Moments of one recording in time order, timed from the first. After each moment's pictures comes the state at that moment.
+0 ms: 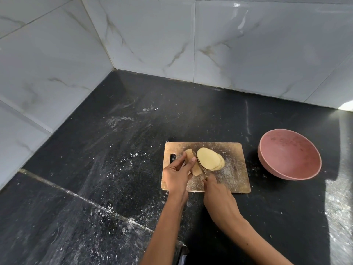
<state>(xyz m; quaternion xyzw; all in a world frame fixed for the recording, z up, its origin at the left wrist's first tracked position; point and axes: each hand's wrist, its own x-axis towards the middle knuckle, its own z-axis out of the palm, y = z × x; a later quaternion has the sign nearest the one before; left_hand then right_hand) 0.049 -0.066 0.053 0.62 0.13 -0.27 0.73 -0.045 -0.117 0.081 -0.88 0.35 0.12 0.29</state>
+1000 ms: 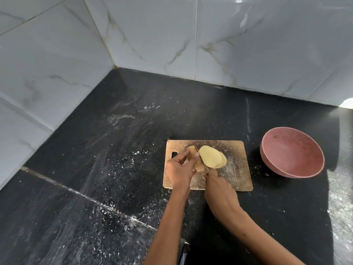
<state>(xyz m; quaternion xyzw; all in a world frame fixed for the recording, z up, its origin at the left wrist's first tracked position) 0.052 -0.071 0.054 0.68 0.08 -0.24 0.69 -0.036 -0.120 0.074 -0.89 0.36 0.12 0.25</state>
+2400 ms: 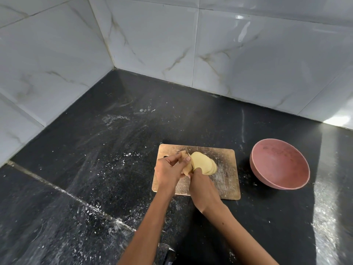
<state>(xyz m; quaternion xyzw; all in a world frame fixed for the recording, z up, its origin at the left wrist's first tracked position) 0.062 -0.069 0.059 0.73 0.02 -0.25 0.64 -0.016 -0.129 0.071 -0.88 0.34 0.12 0.31</state>
